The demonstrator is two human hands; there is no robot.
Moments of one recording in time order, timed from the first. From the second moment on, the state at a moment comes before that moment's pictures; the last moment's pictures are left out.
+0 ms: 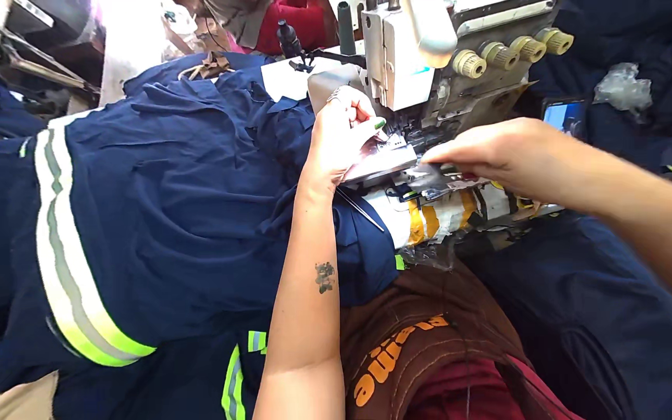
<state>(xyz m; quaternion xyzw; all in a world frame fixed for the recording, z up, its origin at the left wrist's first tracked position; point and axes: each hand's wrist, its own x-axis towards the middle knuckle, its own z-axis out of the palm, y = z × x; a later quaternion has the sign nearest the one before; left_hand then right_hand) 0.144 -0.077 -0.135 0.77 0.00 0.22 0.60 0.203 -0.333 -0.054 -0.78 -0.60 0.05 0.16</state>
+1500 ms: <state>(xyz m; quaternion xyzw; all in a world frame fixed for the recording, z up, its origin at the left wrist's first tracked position) -0.008 0.050 -0.116 0.67 0.11 0.31 0.66 0.130 -0.275 -0.239 -0.85 -0.41 -0.15 0.30</state>
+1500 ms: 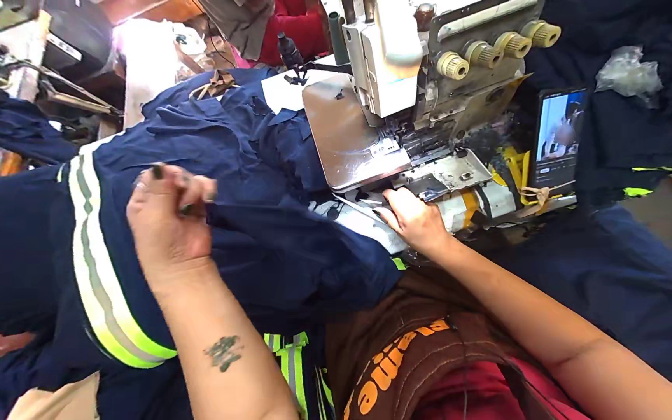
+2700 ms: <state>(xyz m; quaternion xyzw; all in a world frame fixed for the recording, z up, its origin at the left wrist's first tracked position) 0.092 -0.071 -0.147 0.93 0.12 0.30 0.17 0.124 -0.258 -0.241 -0.81 -0.46 -0.16 0.33</state>
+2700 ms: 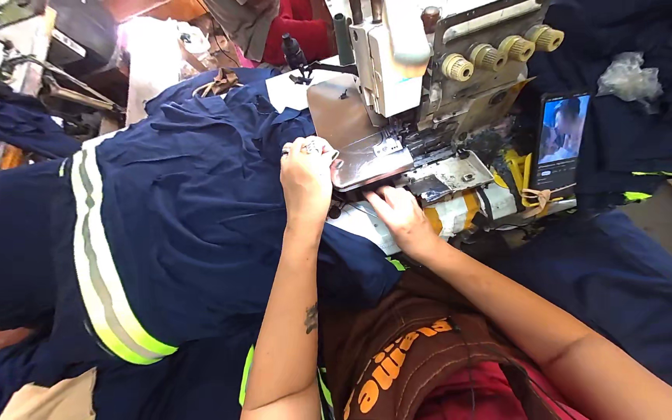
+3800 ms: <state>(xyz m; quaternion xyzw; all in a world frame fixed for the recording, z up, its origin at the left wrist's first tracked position) 0.149 -0.085 -0.127 0.94 0.21 0.18 0.19 0.119 -0.236 -0.234 -0.82 -0.48 -0.19 0.25</state>
